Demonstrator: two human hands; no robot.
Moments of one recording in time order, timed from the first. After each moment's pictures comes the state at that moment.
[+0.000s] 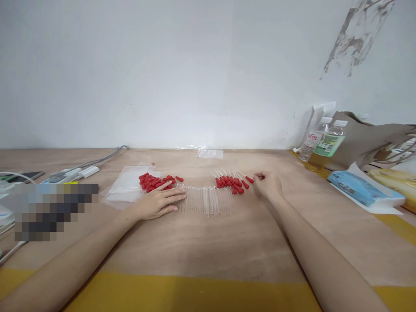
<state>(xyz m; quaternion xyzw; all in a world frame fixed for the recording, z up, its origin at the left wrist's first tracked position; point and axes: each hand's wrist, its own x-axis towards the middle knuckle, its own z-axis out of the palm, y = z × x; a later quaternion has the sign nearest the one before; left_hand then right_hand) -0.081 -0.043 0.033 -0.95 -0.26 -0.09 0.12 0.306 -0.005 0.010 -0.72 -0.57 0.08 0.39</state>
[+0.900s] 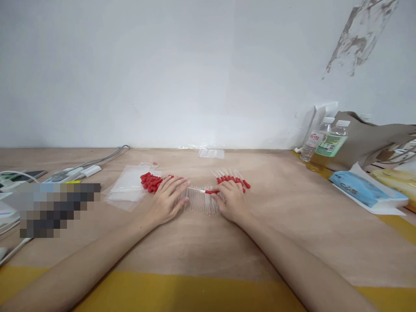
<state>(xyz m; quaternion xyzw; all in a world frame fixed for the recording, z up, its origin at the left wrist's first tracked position) -0.044 -0.060 0.022 -0.85 -0.34 -0.34 0.20 0.196 -0.059 0.011 -0.43 -0.80 -0.04 0.42</state>
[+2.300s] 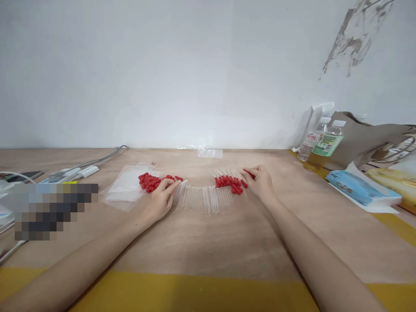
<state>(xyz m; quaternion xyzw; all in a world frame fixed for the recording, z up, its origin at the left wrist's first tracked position) -0.056 -0.048 0.013 -0.83 -0.42 -0.36 0.10 0.277 -0.020 0.027 -0.61 -0.64 0.00 0.46</state>
